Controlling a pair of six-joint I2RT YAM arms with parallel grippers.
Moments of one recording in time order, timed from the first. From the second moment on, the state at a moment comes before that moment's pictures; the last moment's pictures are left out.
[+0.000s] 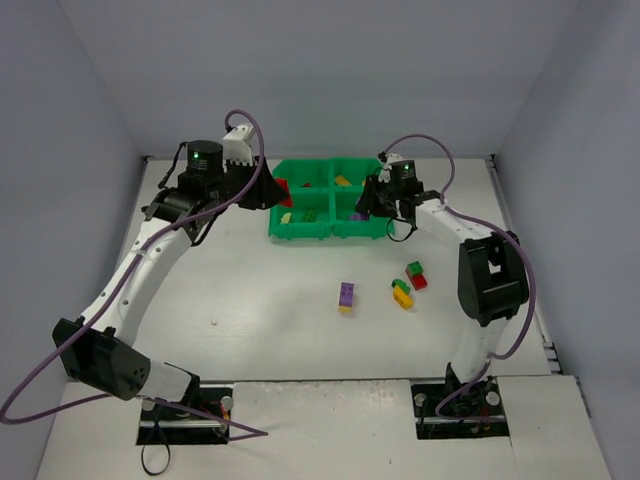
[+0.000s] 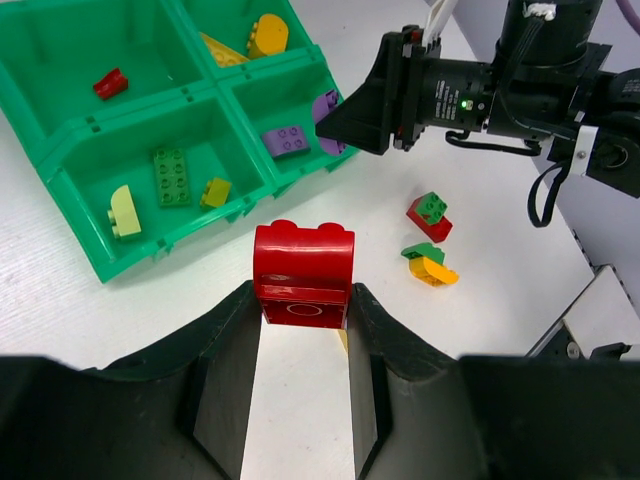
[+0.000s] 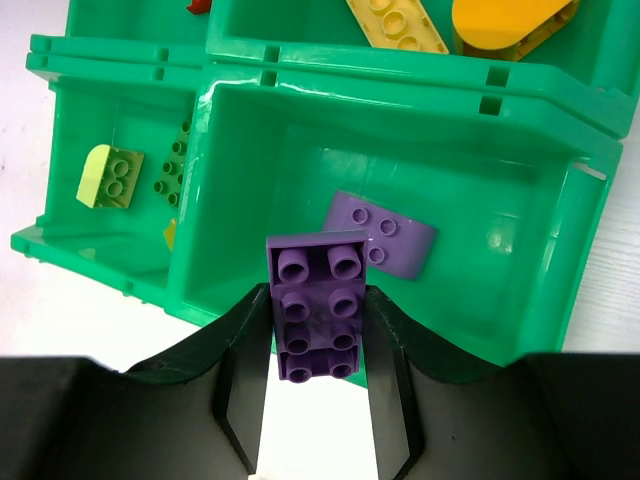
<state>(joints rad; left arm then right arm) -0.35 1.40 1.48 -0.51 0.42 -0.30 0.28 1.87 1.32 -0.15 -0.23 0.32</state>
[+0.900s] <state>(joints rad) -0.35 1.37 1.46 -0.55 0.39 -0.28 0.28 1.88 1.34 -0.14 -0.22 0.34</state>
